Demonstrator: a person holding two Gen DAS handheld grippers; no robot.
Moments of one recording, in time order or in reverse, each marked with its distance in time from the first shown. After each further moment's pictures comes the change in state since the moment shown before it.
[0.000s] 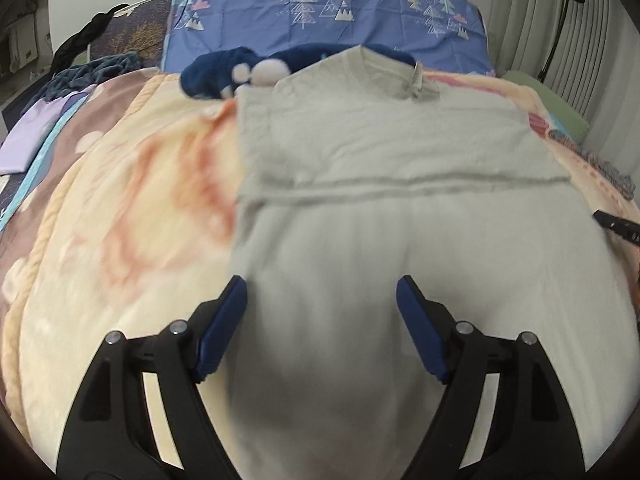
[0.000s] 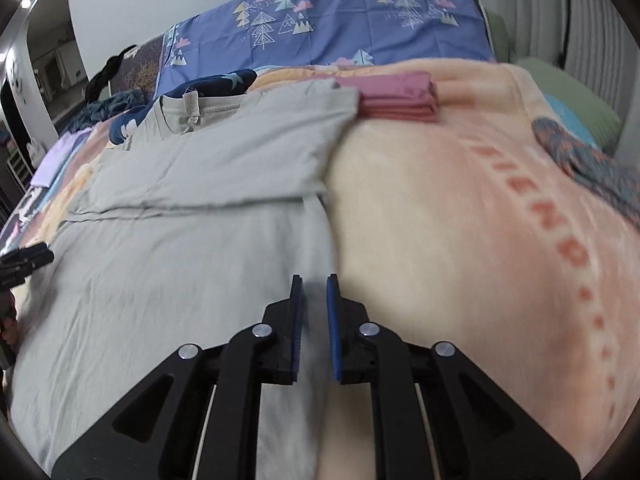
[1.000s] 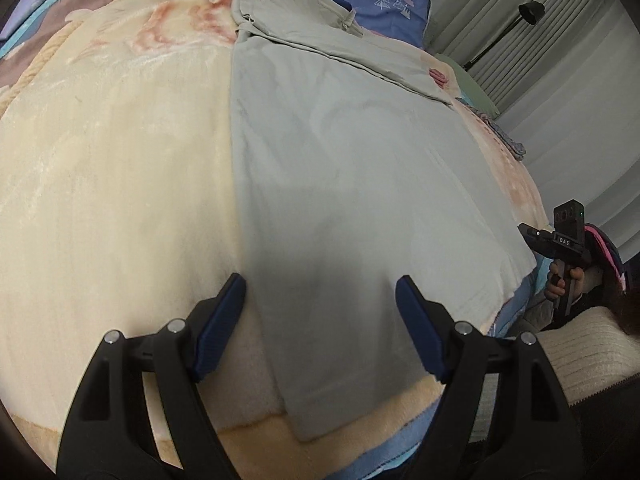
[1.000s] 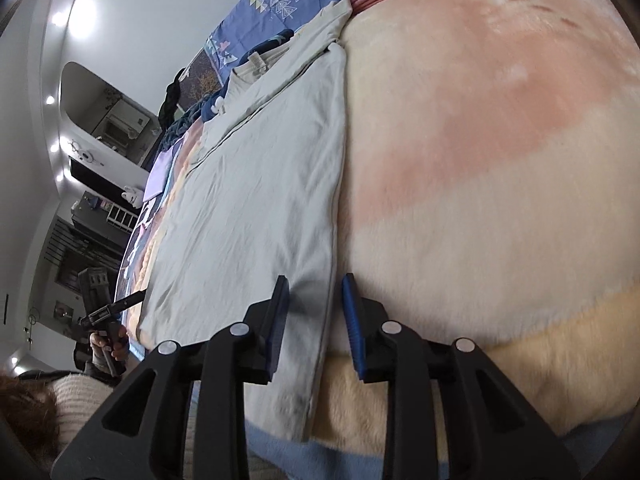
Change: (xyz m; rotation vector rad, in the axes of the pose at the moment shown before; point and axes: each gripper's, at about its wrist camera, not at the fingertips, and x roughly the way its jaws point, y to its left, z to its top) left arm -0.109 0.038 -0.152 -0.123 0.162 -0.427; right arm -0.113 -0.037 -0.159 0.291 0.168 0.474
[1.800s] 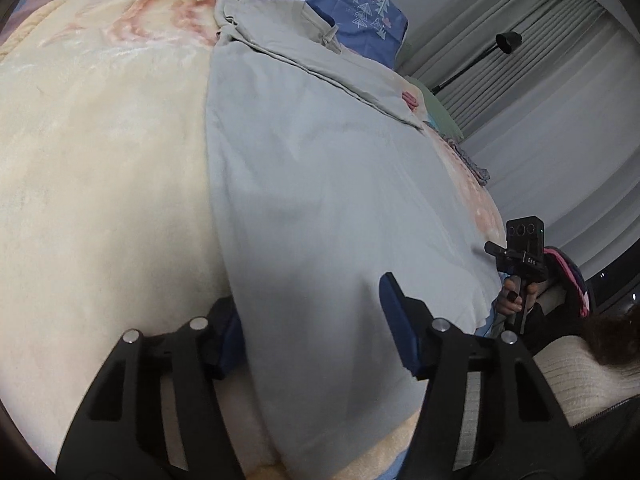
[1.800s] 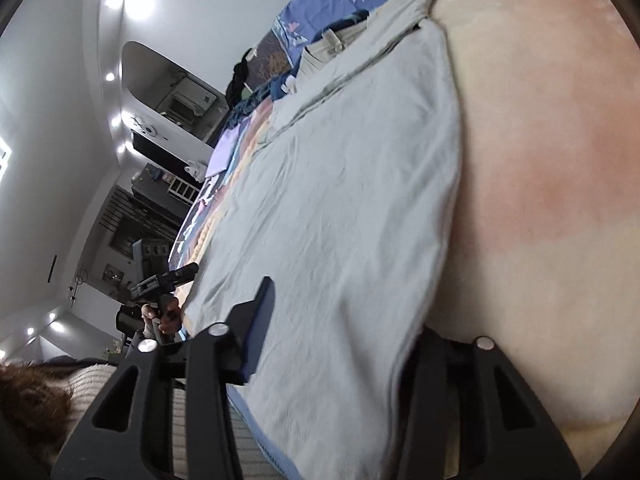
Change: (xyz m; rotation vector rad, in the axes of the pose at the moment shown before) left arm 0.021 0.019 0.018 -0.062 -0.063 -0.173; right arm 0.044 0.023 0.017 -0.087 0.057 0.242
